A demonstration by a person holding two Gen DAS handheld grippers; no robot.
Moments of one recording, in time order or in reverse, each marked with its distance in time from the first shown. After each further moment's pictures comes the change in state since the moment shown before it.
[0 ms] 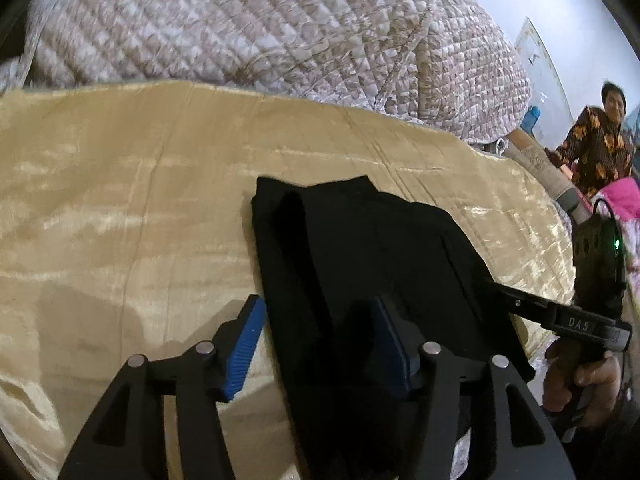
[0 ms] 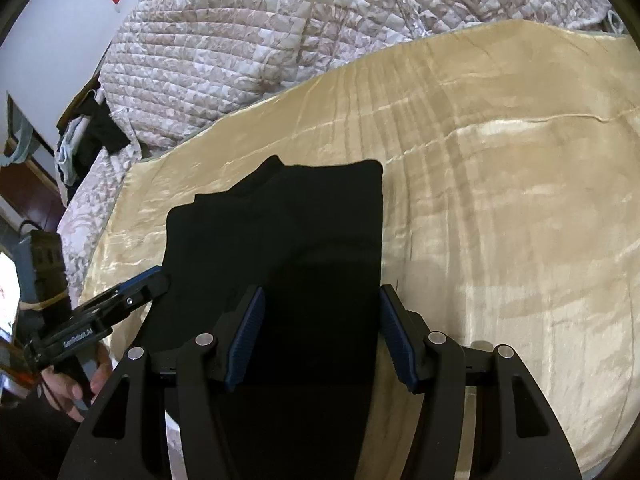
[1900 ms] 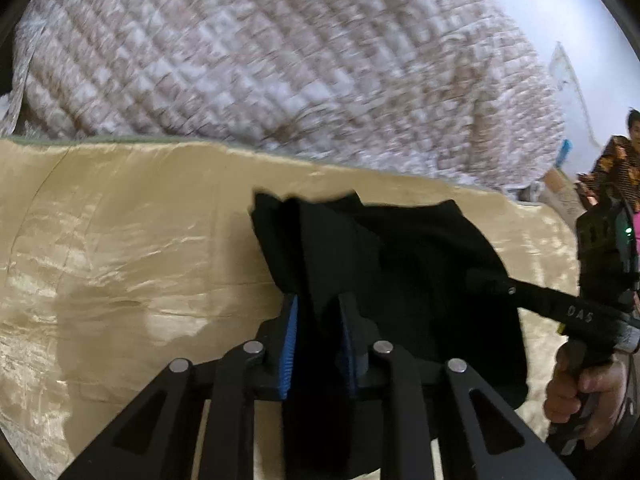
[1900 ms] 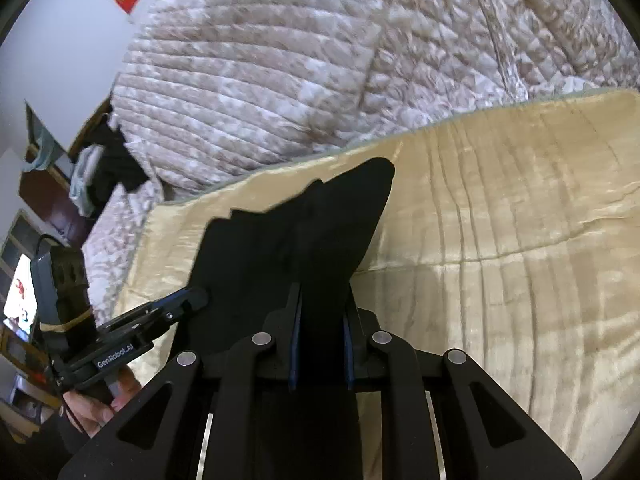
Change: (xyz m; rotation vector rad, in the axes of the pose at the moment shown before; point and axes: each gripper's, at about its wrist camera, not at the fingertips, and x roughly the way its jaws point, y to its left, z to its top) left arm 0.035 0.057 0.117 -0.010 -0.053 0.095; right arm 0.081 0.051 0.131 -0.037 -0.019 0.101
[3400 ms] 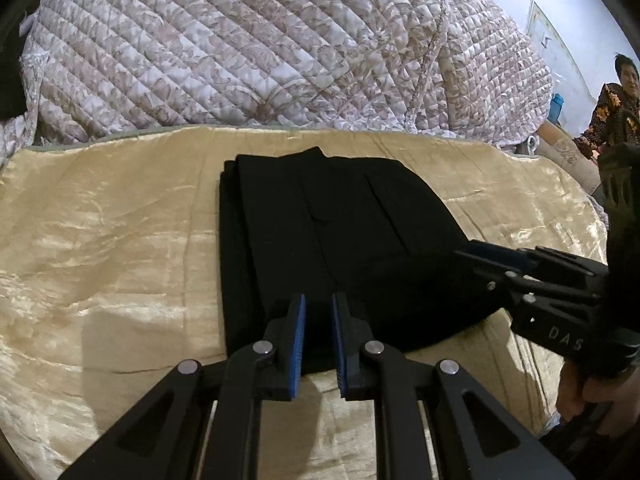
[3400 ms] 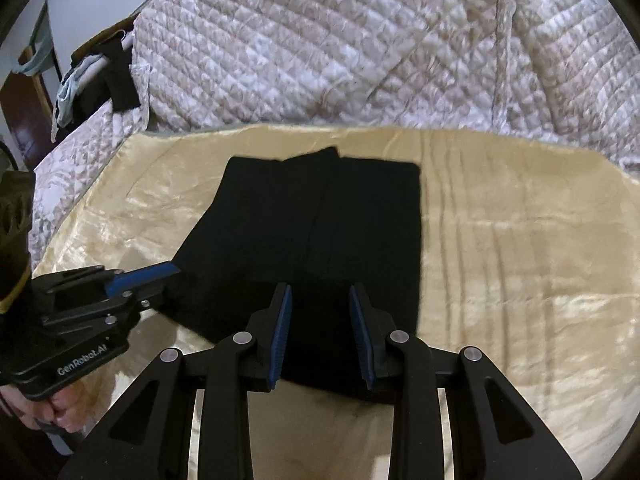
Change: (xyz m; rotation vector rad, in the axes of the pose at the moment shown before) left arm -0.032 -0.053 -0.069 0.129 -0.020 0.078; right arm -0.026 0.049 -0.075 -0.280 -0.039 -0.252
